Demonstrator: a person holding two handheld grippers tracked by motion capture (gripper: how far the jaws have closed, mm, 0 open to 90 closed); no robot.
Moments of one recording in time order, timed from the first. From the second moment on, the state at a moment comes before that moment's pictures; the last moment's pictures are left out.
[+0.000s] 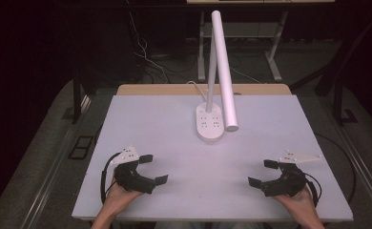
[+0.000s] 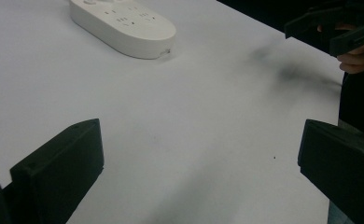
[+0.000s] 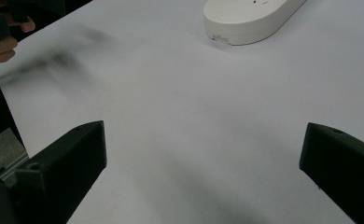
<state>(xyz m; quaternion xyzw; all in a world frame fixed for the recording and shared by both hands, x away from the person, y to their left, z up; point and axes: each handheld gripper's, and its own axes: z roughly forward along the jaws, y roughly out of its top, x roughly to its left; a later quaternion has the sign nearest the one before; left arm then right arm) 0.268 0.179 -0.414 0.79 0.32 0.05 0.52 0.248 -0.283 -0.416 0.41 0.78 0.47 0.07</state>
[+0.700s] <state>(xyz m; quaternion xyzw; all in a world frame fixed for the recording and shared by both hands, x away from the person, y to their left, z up) 0.279 0.181 -0.400 0.79 0.33 0.04 0.52 0.247 -0.285 -0.416 0.41 0.78 0.47 0.07</state>
